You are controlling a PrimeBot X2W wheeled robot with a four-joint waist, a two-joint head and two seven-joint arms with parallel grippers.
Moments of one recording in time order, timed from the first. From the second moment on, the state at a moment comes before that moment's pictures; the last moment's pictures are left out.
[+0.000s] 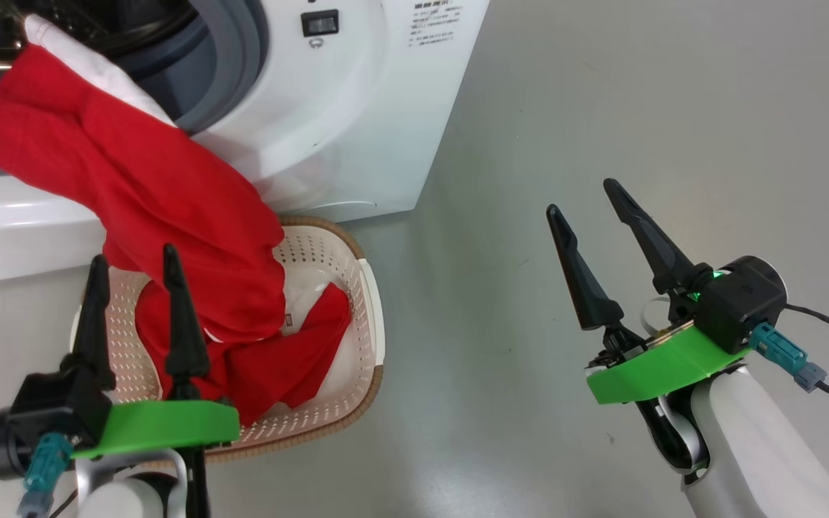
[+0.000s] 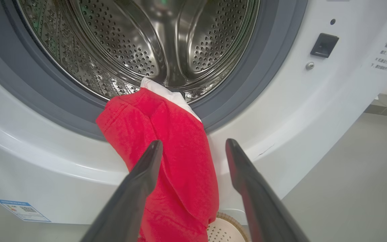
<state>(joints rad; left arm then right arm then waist) -0.22 0.08 -0.08 -0.02 -0.24 0.24 -0.18 -0.35 -0.08 0.22 0.17 0.29 0.13 -0.26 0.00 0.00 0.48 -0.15</state>
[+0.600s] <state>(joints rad) -0.47 0.12 -0.04 0.23 -0.27 0.23 -0.18 -0.36 -0.07 0.23 0.18 0.29 0.13 -0.26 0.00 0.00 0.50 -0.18</state>
